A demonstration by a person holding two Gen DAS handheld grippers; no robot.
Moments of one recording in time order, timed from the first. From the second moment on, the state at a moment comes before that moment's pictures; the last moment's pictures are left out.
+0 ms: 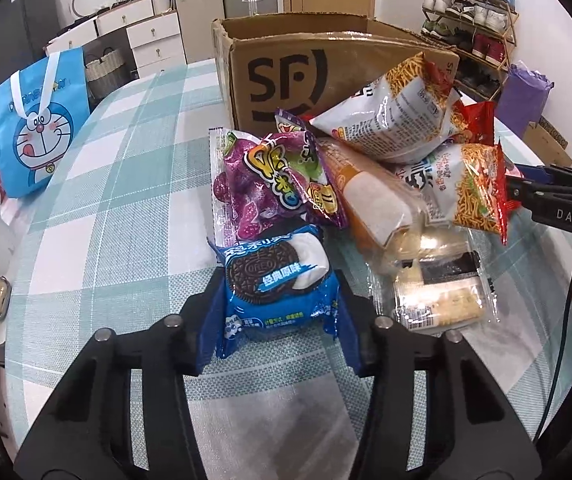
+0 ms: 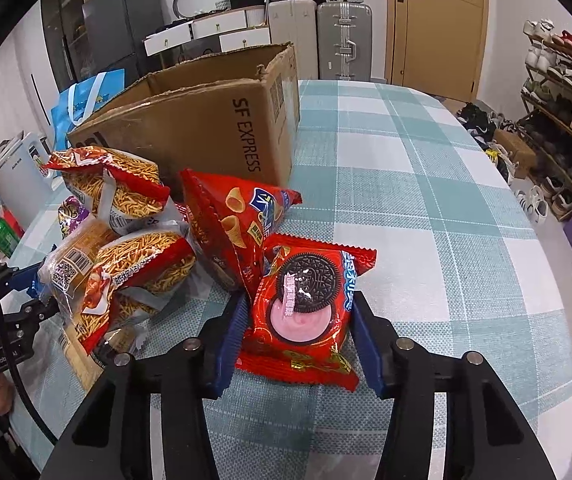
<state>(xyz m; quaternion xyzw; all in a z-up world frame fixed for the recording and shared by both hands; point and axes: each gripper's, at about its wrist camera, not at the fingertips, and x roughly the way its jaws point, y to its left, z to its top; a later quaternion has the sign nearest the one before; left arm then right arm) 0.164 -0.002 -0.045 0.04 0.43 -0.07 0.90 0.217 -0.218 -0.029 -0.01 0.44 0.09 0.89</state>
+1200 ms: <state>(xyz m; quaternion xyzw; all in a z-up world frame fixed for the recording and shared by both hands) 0.129 0.008 -0.017 0.02 0.40 -0.07 0.92 0.197 -0.234 -0.031 -0.06 0.46 0.11 0.88</state>
